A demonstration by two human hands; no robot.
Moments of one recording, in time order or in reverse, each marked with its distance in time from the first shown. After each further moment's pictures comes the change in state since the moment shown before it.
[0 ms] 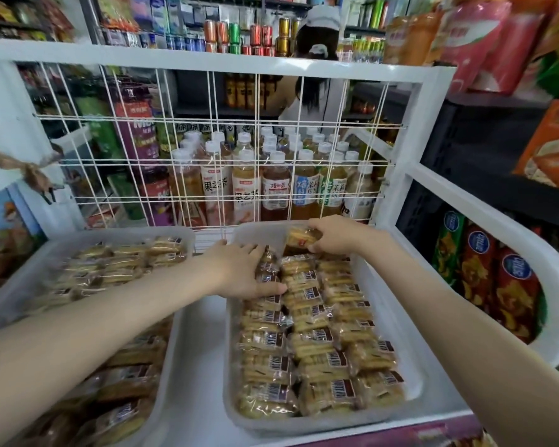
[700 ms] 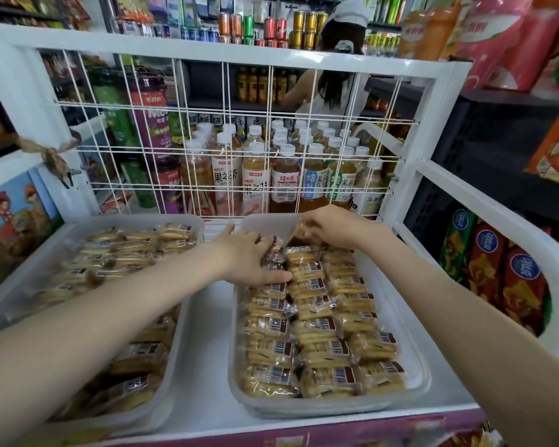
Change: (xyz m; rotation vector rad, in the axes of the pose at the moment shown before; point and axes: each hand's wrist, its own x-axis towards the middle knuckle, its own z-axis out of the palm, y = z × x) left_hand 0.004 -0.004 0.004 -0.015 -0.006 -0.021; right_hand 0.004 -0.012 0.002 0.006 0.081 -0.140
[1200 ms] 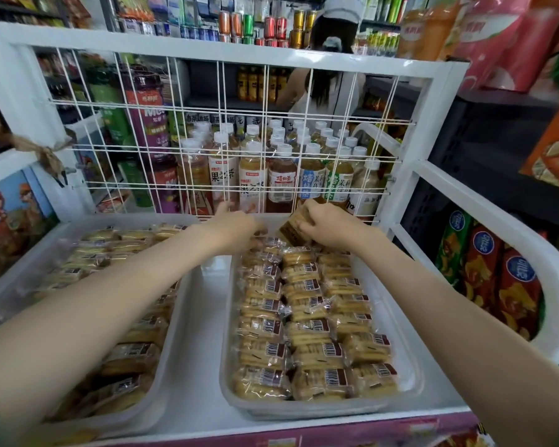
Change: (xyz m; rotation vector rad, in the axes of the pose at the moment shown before) left_hand 0.027 -0.021 -0.018 -0.080 0.193 0.017; right_hand 0.004 0.004 0.005 0.029 0.118 0.023
